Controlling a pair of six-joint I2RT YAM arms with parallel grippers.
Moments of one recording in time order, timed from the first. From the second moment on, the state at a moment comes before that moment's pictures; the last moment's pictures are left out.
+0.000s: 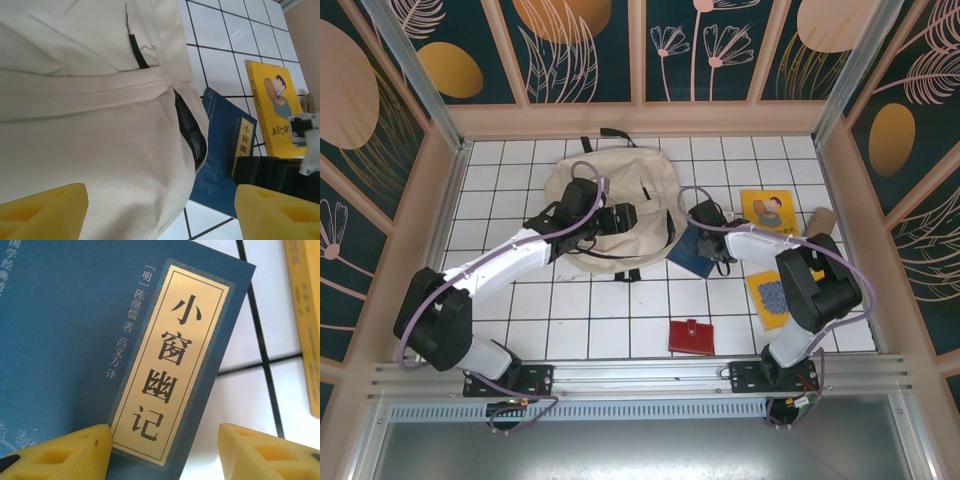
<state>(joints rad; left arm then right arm) -0.60 1.50 1.02 -0.20 0.11 -0.66 0.50 1.65 0.89 -0.47 0.33 0.59</state>
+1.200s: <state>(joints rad) -0.68 1.67 1.11 -0.16 0.16 -0.73 0.50 1.37 0.71 -0.46 0.00 0.71</state>
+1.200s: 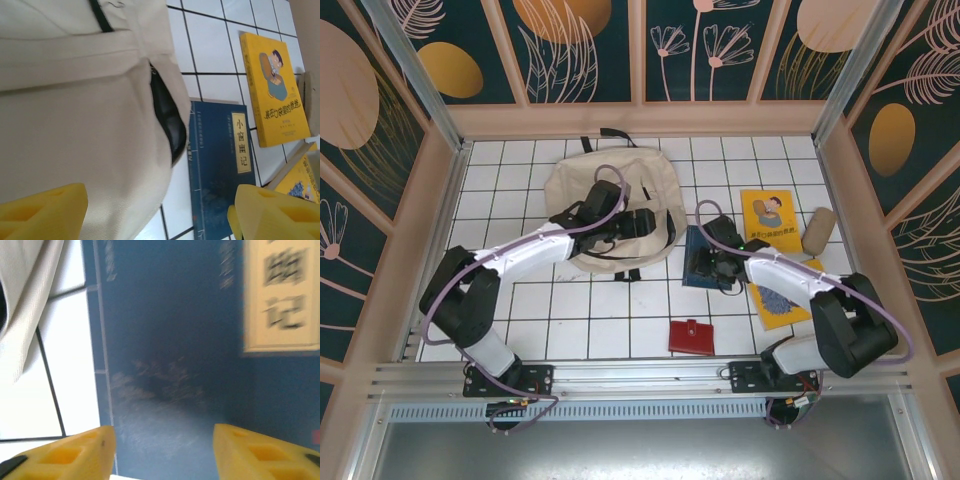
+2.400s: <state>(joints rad) -0.91 2.08 1.31 -0.16 0.23 -0.85 0.28 1.47 0.70 -0.42 -0.01 0.65</state>
